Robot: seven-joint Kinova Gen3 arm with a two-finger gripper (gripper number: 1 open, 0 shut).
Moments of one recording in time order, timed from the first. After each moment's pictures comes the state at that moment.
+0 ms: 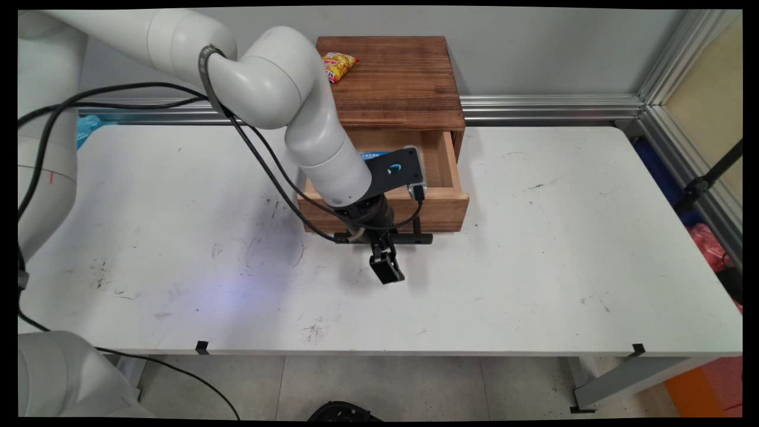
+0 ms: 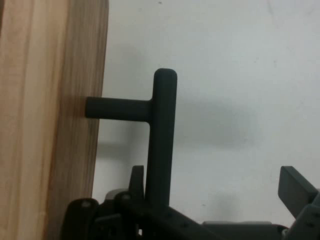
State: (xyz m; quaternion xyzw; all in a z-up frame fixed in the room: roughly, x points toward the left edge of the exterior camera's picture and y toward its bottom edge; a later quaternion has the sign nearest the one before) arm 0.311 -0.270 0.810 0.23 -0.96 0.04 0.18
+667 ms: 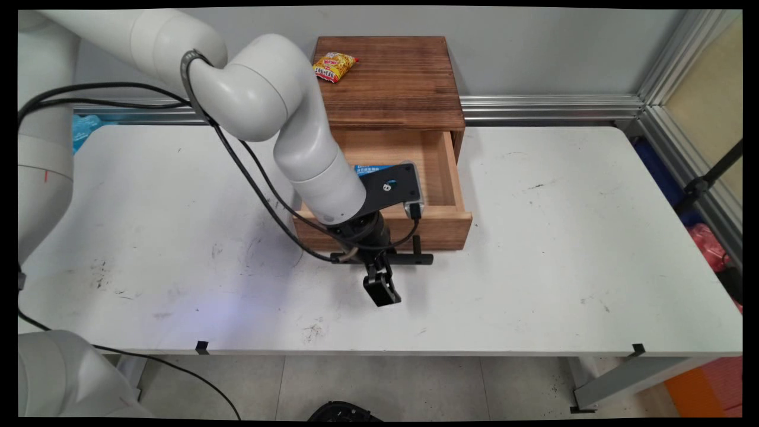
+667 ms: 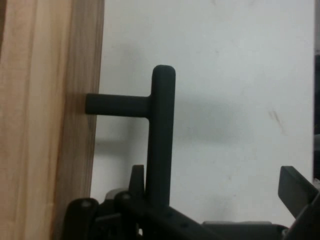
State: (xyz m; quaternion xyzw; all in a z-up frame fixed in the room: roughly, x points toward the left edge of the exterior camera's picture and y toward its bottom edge) arm 0.305 -0.238 0.814 0.22 -0.96 0.01 0.18
